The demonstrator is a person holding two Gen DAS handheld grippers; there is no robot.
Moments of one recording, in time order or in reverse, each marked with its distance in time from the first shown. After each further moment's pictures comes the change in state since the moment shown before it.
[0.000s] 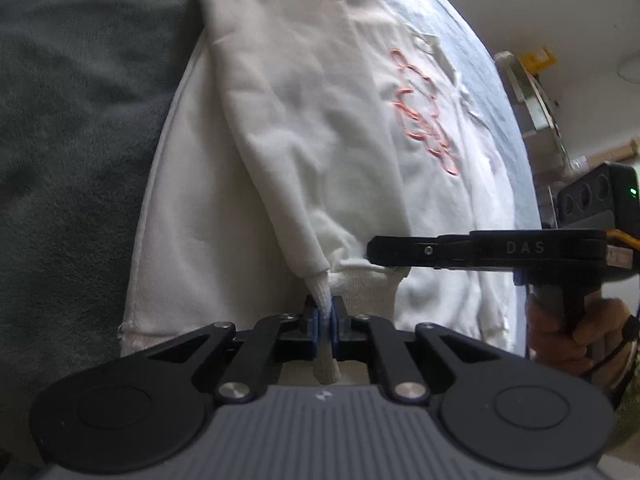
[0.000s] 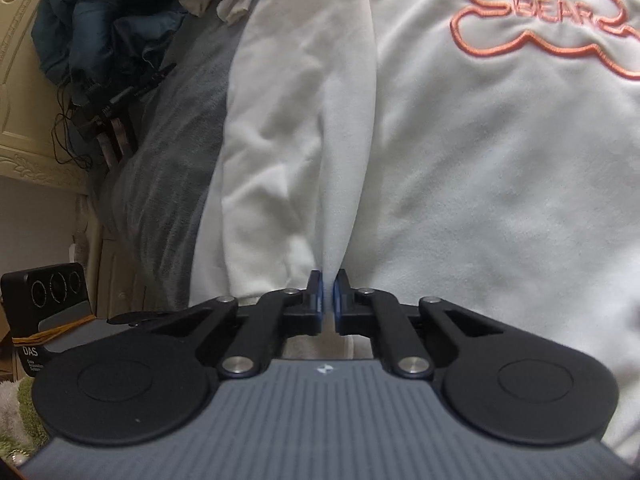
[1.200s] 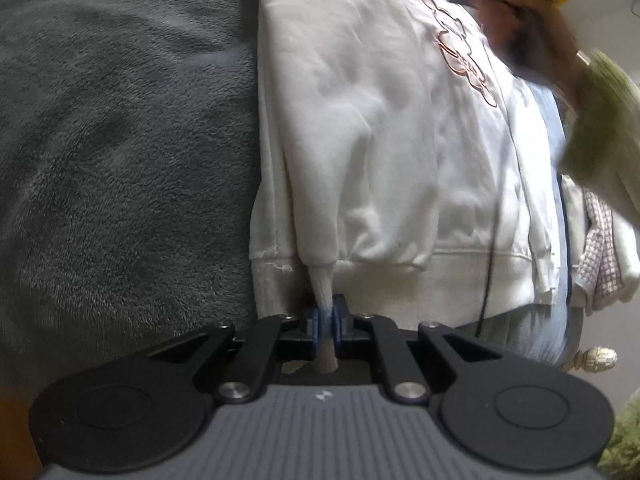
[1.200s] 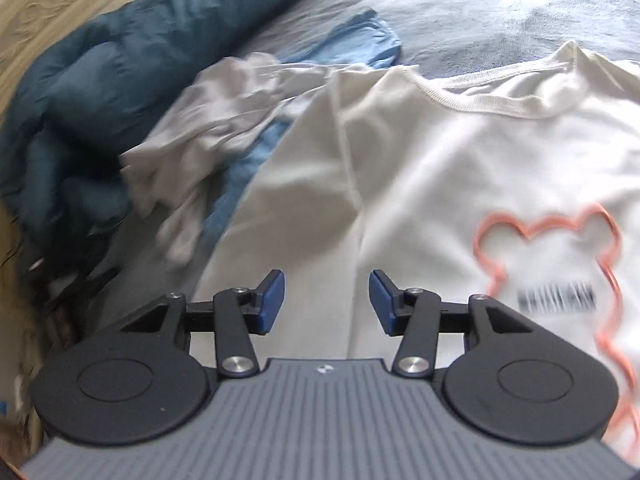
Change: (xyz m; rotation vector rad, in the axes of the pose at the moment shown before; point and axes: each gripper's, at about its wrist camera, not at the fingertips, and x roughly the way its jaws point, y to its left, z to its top) left arm -0.003 0.047 -0.007 0.068 0.190 0.102; right arm 0.011 -0.022 0.184 -0.034 -0.450 -0.161
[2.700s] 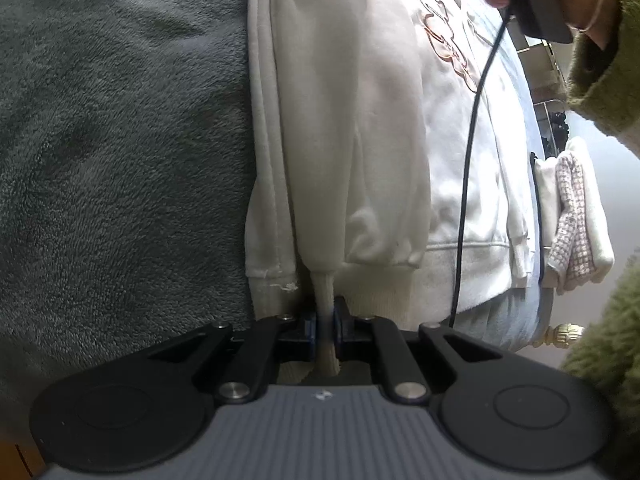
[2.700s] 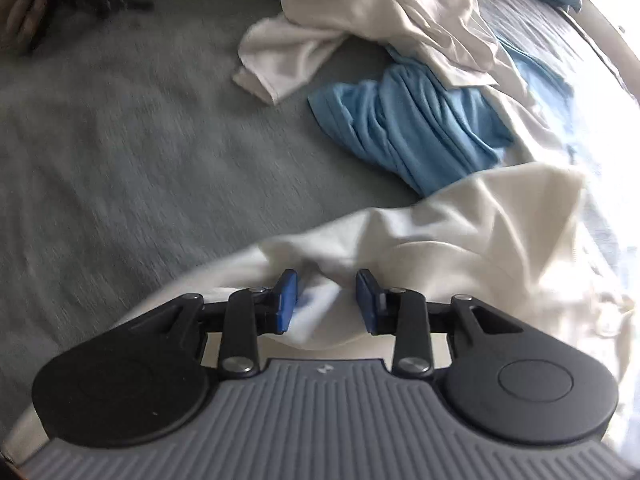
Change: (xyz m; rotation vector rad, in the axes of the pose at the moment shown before) left arm 0.002 0.027 0.008 0.017 0.090 -0.126; right arm 0.062 0.178 -0.054 -0.923 0.336 -0.285
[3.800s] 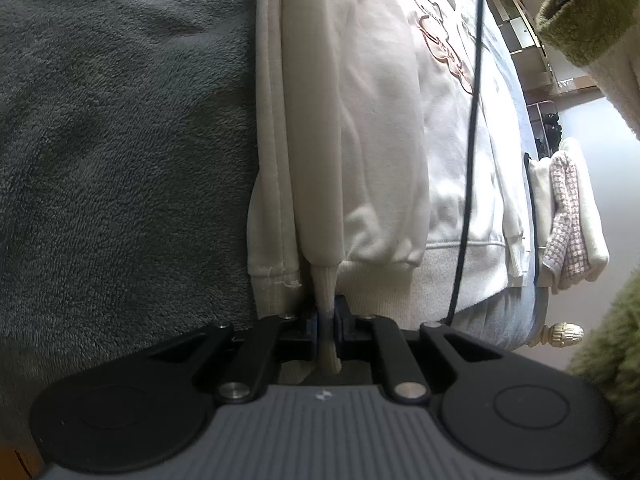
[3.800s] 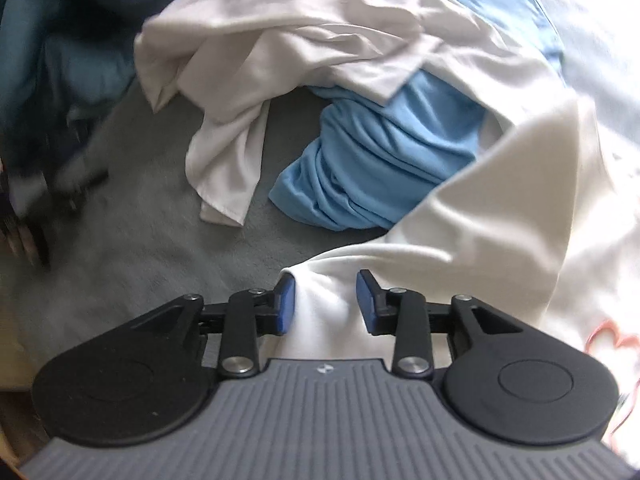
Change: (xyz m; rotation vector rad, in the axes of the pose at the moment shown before) left arm -0.015 0.016 -0.017 0.011 -0.018 -0.019; right arm 0.005 -0.085 0.038 0.662 0.039 0.311
